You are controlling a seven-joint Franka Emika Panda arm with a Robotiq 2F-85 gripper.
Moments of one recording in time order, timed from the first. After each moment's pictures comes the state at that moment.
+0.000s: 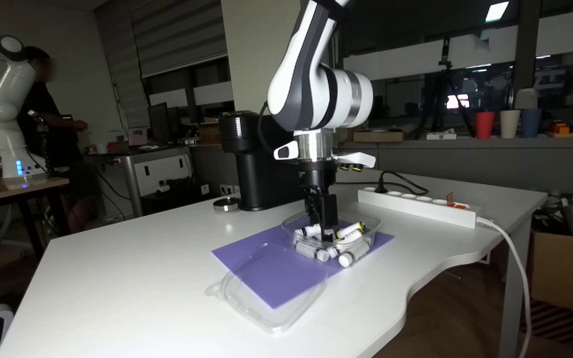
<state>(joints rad) -0.14 0.64 0.16 -1.98 0.00 2.52 -1.31</state>
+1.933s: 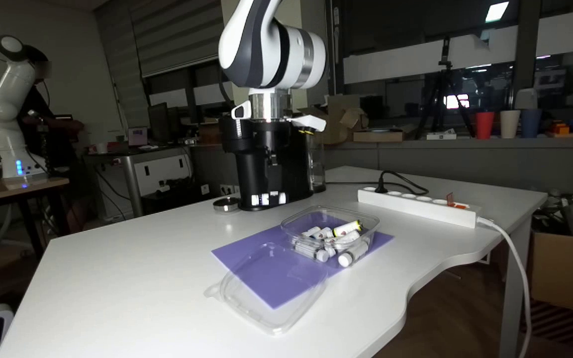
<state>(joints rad) -0.02 0.61 0.16 -1.79 0.00 2.43 -1.15</state>
